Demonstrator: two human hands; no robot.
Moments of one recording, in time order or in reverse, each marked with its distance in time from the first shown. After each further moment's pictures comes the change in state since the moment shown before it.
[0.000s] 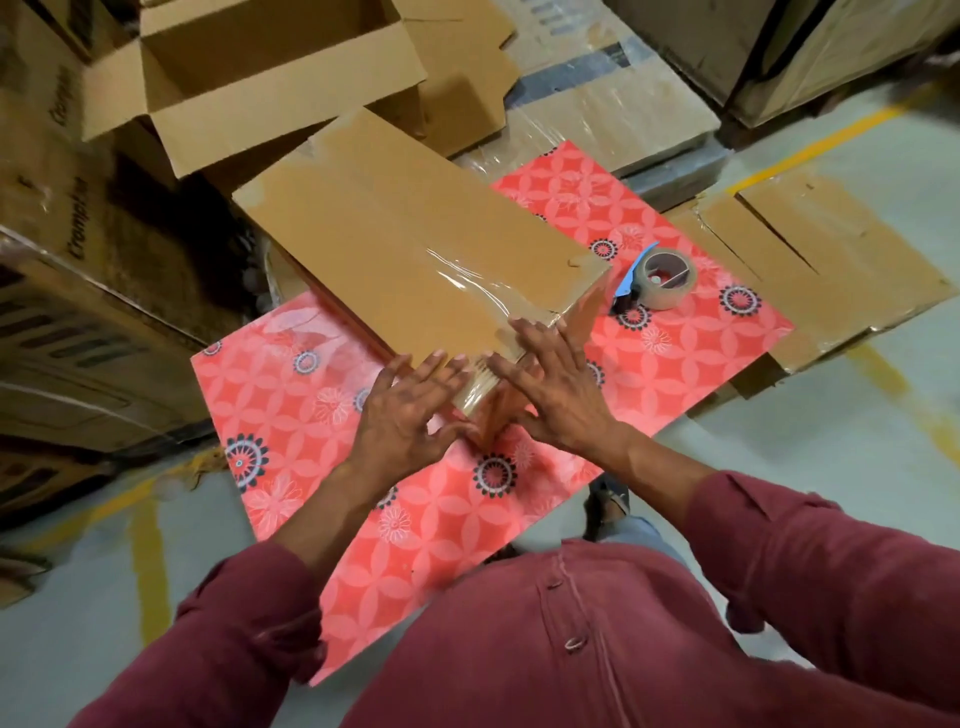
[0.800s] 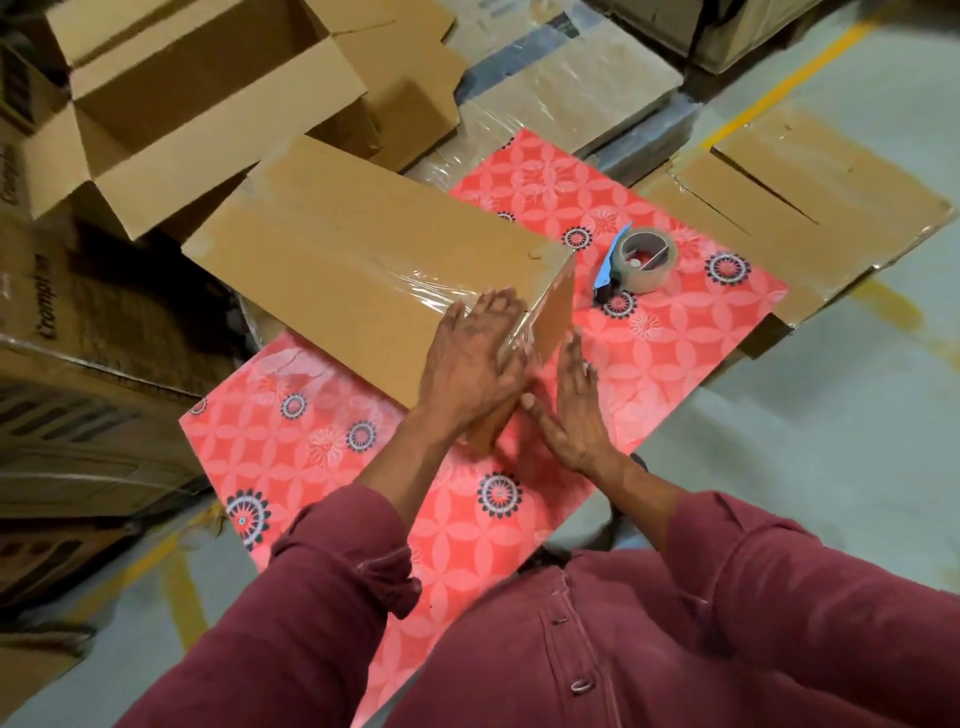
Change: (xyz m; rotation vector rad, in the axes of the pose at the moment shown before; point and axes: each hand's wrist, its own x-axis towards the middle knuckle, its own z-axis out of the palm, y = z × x) left_hand 0.132 0.031 0.050 -0.067 -0.279 -0.101; right_hand -0.040 0.009 0.050 0.554 -0.054 0.738
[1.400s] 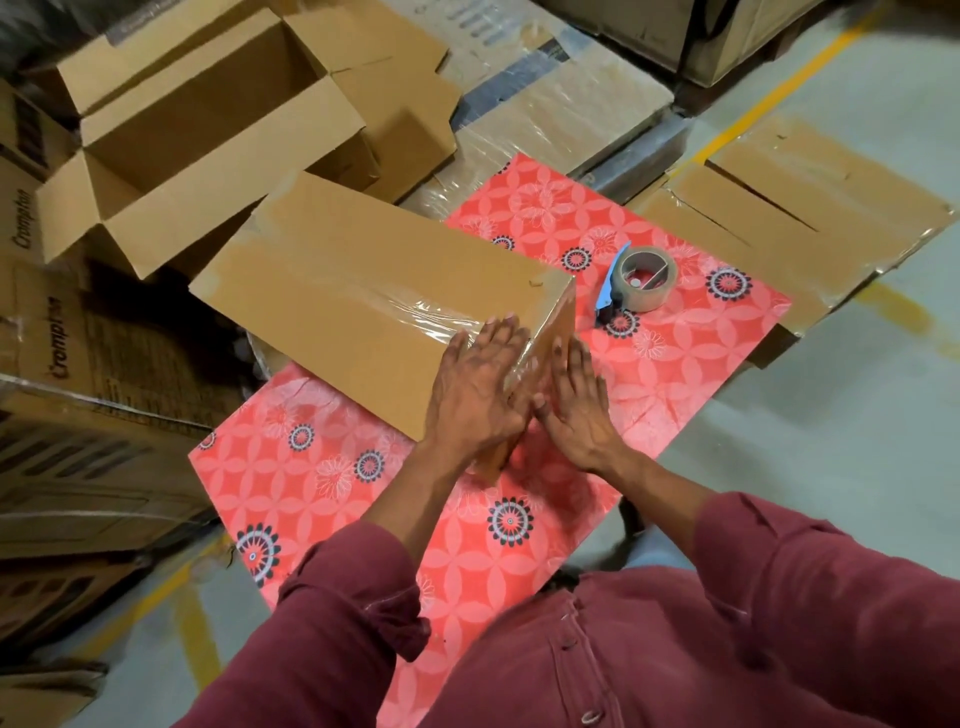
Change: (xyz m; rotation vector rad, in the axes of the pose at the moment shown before) left_hand -0.001 0.000 0.001 0.003 -0.029 -0.004; right_hand 0.030 -0.004 -0.011 -0.049 -0.109 0.077
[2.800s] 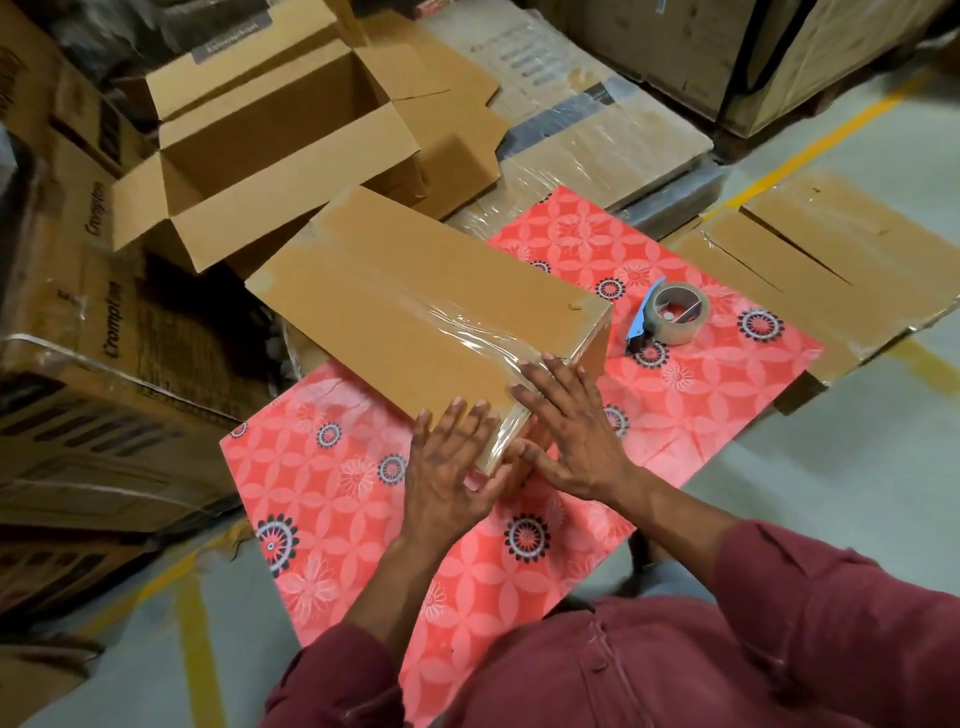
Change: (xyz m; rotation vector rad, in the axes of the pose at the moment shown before) left_hand -0.110 -0.033 0.009 -0.030 0.371 -0.021; right_hand -0.006 -0.055 -0.015 -0.238 0.167 -0.587
